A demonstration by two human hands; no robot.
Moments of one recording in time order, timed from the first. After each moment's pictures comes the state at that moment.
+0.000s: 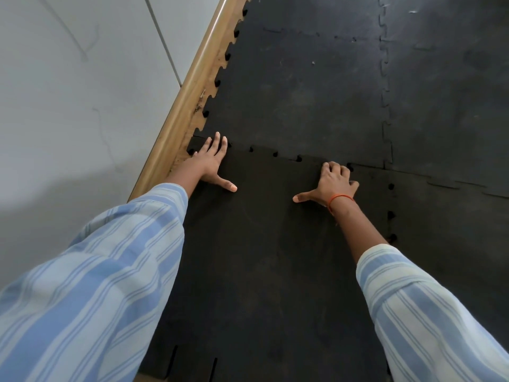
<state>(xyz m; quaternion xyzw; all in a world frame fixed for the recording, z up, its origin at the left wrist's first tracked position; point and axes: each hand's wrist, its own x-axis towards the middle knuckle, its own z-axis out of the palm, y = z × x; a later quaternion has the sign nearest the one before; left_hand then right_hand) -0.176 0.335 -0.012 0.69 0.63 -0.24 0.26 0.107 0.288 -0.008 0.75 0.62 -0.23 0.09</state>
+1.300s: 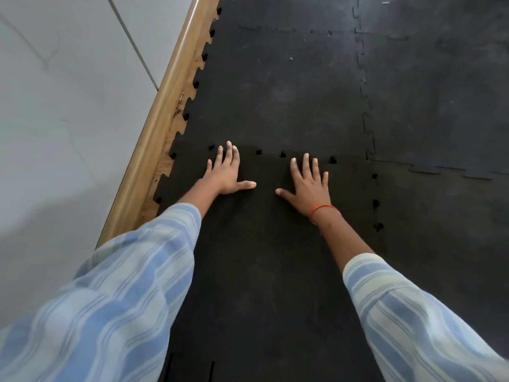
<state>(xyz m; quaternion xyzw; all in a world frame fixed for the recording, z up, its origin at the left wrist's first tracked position) -0.106 0.315 -0.020 0.72 0.61 -0.17 0.28 0.101 0.263 -0.027 0.69 0.69 -0.19 0.02</state>
